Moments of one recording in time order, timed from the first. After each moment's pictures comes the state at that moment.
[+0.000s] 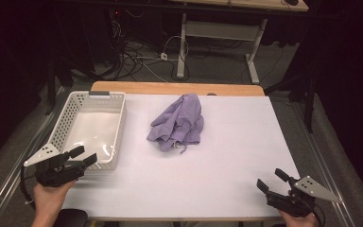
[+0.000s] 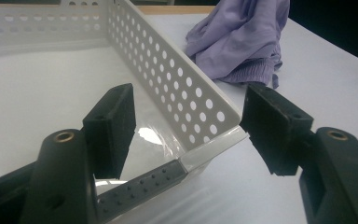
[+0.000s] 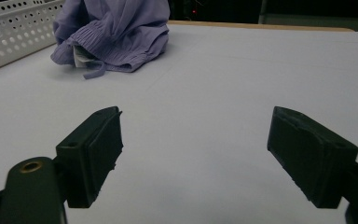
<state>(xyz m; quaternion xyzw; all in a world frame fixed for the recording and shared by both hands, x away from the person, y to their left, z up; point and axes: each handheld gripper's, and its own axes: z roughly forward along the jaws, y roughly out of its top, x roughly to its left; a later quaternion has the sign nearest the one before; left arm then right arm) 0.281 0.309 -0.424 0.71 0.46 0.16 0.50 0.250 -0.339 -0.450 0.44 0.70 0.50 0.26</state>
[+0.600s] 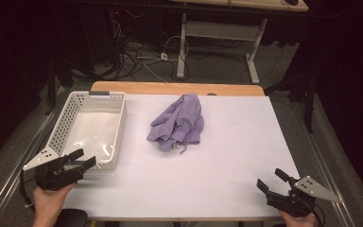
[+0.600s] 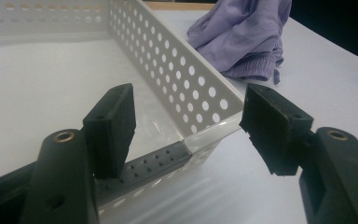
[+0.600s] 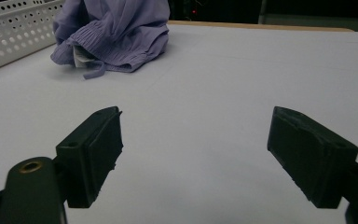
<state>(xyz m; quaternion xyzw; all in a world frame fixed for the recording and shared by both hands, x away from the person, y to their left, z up) 0.276 0.312 -0.433 0.71 0.47 0.16 0.51 0.250 -0.339 -0.450 0.44 0.70 0.50 0.27</state>
